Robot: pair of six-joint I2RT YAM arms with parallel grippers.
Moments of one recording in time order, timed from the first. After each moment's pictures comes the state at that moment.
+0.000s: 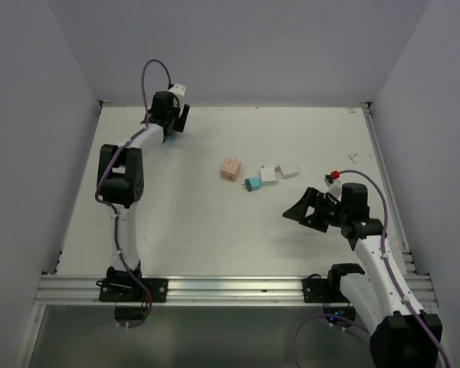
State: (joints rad) left arm -0.15 2.23 1.72 -0.04 -0.19 0.23; right arm 0.03 0.79 0.48 -0.50 -0.62 0.52
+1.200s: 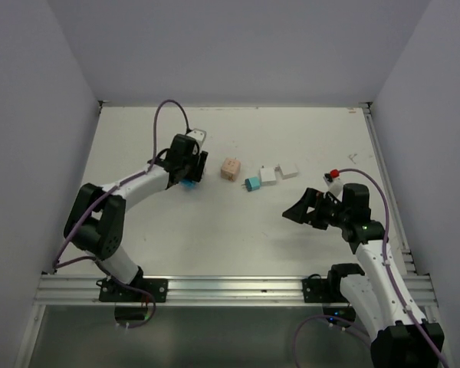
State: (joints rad) left arm -0.39 1.69 1.08 -0.19 -0.19 -0.03; right arm 0.05 0.73 0.49 -0.49 -0.62 0.47
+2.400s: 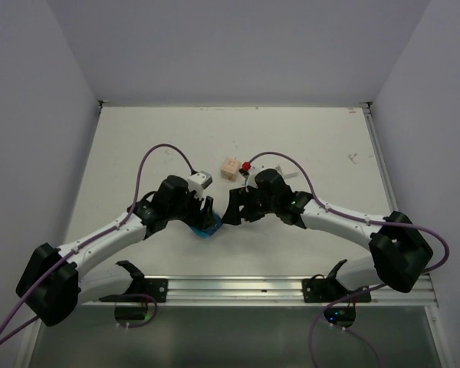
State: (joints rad) left arm -0.63 1.12 0.61 -0.23 0.24 -0.22; right arm 0.79 1.38 0.78 -0.08 -0.30 0.58
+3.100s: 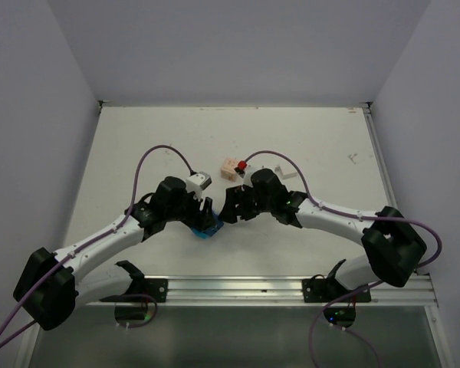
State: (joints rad) left arm -0.63 1.09 0.59 -0.23 0.27 -0.23; right arm 0.81 1.44 0.80 0.00 -0.28 0.57
